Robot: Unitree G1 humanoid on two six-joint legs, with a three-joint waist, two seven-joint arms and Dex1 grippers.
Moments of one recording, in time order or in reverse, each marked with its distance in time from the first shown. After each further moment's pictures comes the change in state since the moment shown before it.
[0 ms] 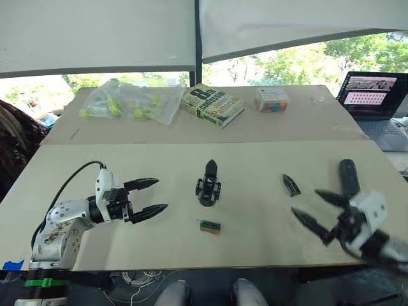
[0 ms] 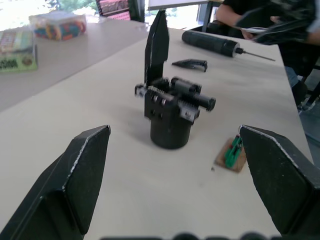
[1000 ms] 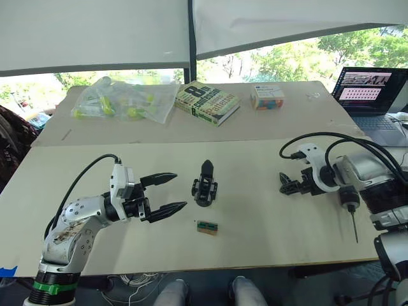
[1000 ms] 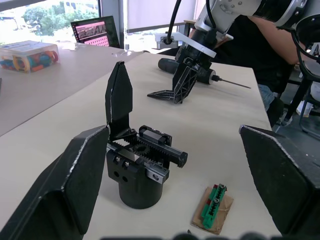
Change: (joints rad) left arm 0.020 -0.037 -0.057 -0.200 -0.055 0.086 0.121; right arm -1.101 -0.032 0.761 0.839 -0.258 0.836 0.142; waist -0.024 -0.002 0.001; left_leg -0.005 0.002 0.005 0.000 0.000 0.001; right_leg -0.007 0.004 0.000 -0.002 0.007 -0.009
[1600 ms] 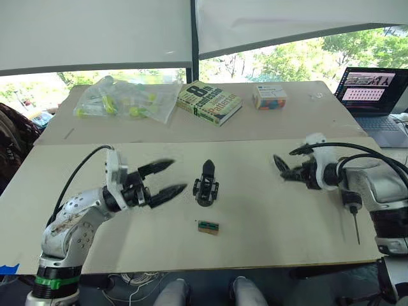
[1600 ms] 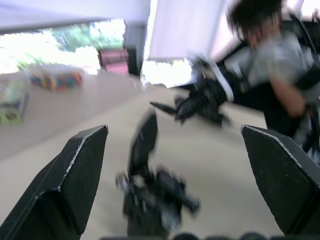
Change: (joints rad) left arm -0.143 -0.094 0.085 -0.016 -0.253 0.211 0.253; right arm 0.336 0.049 -0.407 -0.462 -0.016 -0.370 -0.072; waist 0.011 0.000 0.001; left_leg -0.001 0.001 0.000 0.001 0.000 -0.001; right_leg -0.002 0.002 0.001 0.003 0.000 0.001
